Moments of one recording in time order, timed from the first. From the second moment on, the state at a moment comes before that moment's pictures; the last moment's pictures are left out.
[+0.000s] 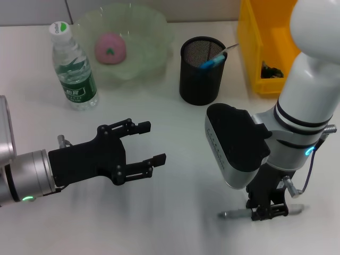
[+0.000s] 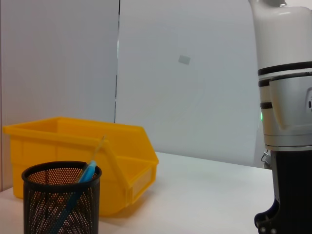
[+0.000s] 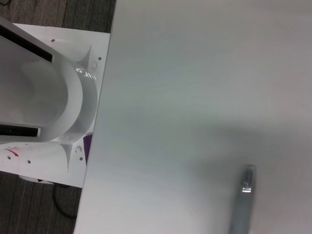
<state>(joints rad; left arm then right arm) -0.46 -2.07 0.81 0.30 1.77 1.56 -0.81 0.81 2.09 -1.82 -1.07 -2.48 -1.67 2.00</state>
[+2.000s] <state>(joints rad) -0.47 -2.07 0.81 0.31 1.71 1.57 -0.82 0.59 2.08 -1.09 -1.13 -2.25 -1.69 1.58</state>
